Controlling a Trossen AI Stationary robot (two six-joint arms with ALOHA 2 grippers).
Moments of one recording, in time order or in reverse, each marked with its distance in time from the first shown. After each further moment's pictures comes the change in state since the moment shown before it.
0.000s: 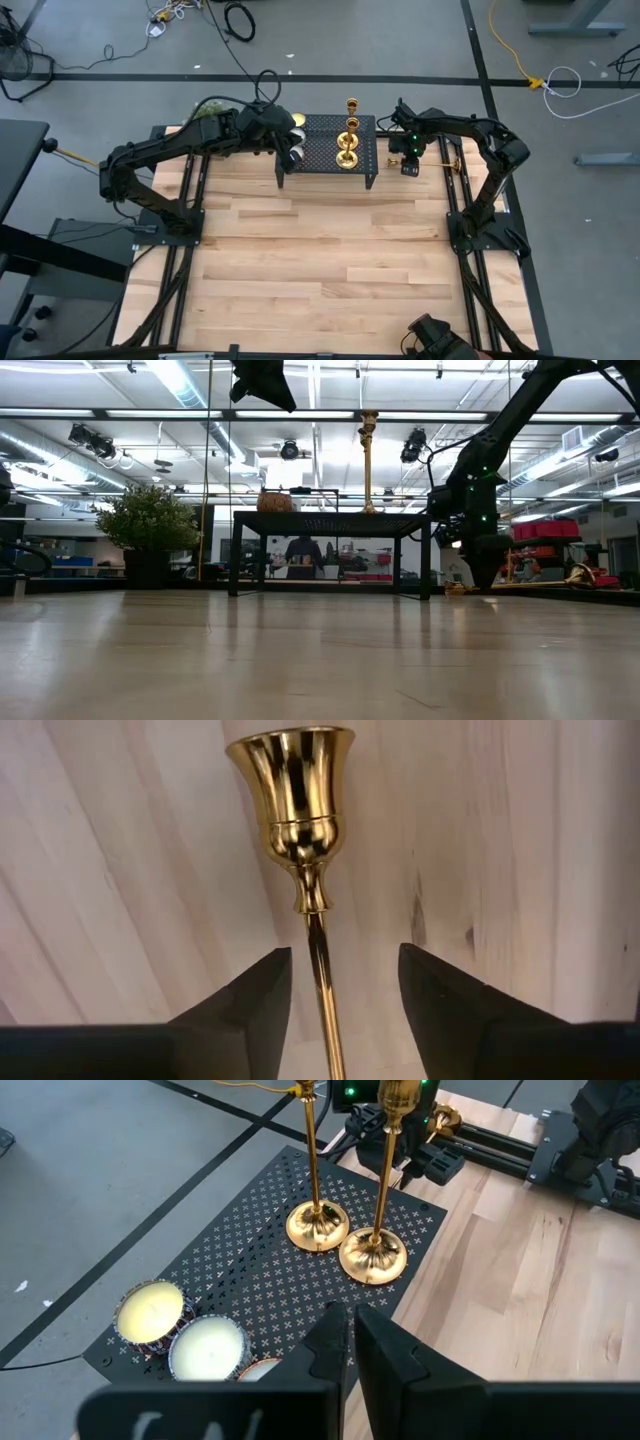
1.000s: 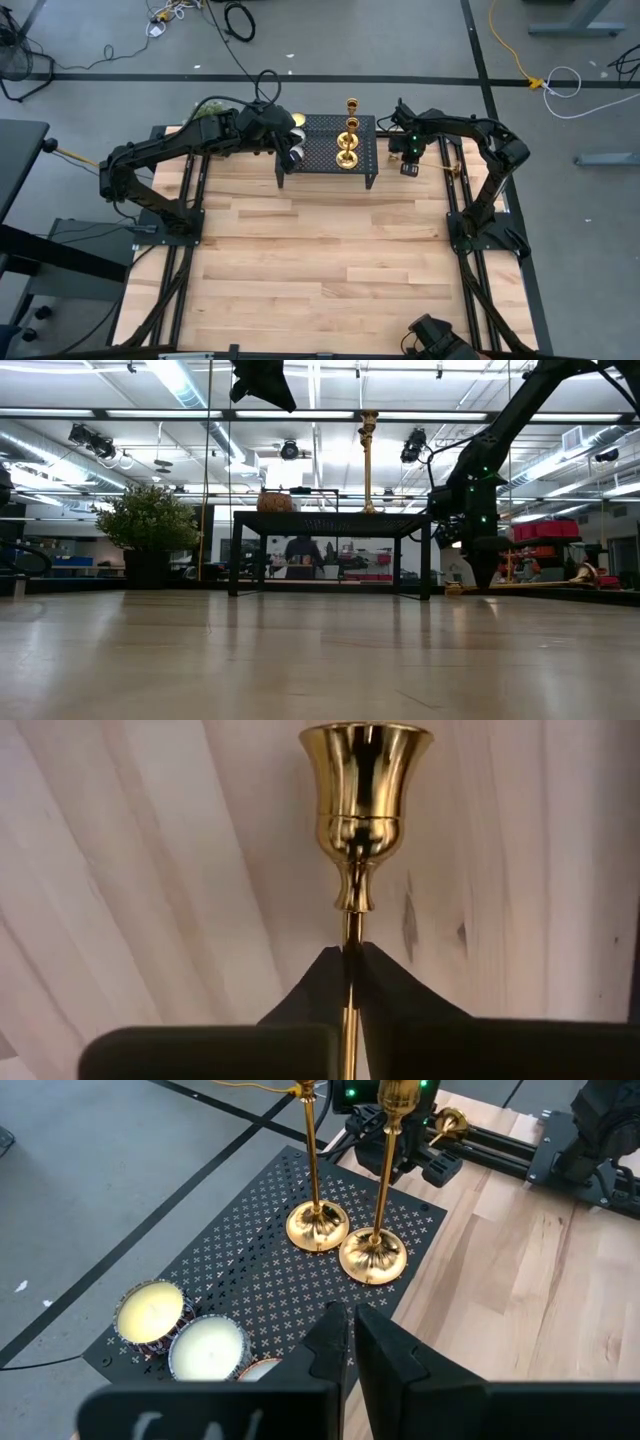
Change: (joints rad) left arm 0.000 0.000 0.000 0.000 0.000 0.000; right arm 0.000 -0.001 -0.009 0.018 0.018 0.025
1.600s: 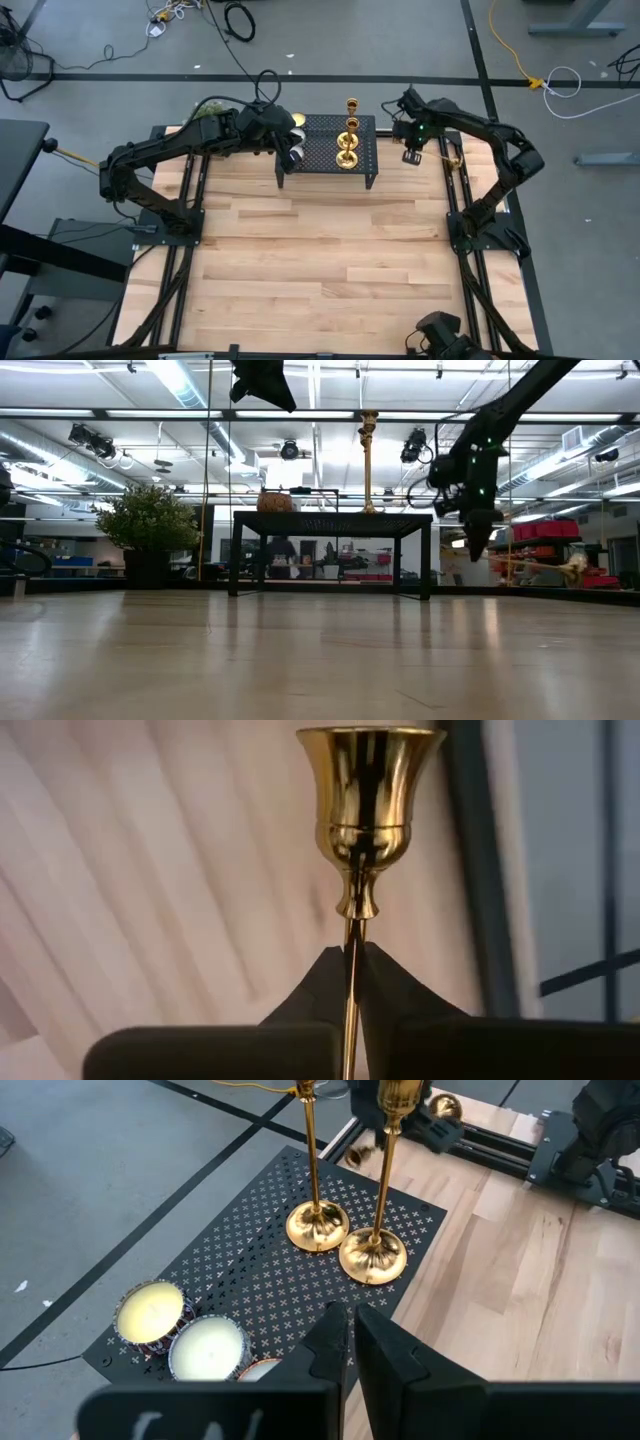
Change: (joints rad) left arm 0.000 0.000 0.000 0.000 0.000 0.000; right arm 0.000 -0.139 0.093 -0.085 0.046 0.039
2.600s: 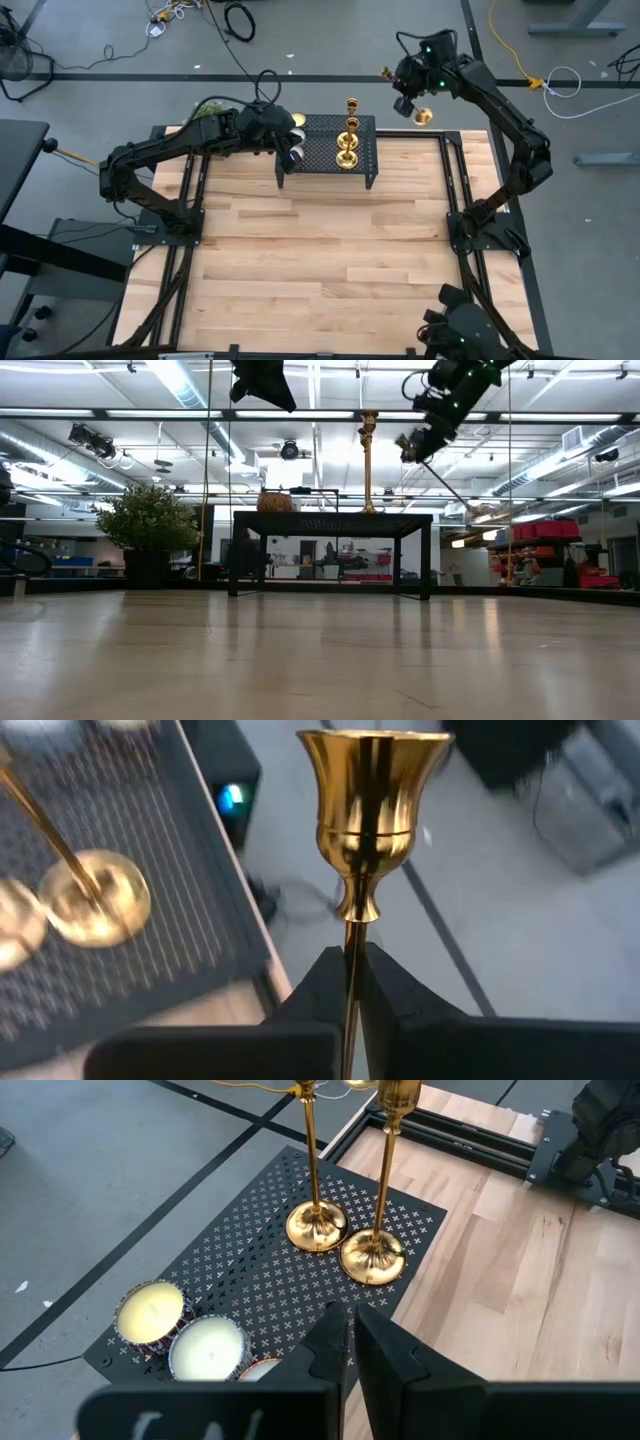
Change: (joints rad) left arm 0.000 0.000 0.000 0.000 0.000 0.002; right arm 0.010 -0.087 0.538 0.000 -0.198 0.115
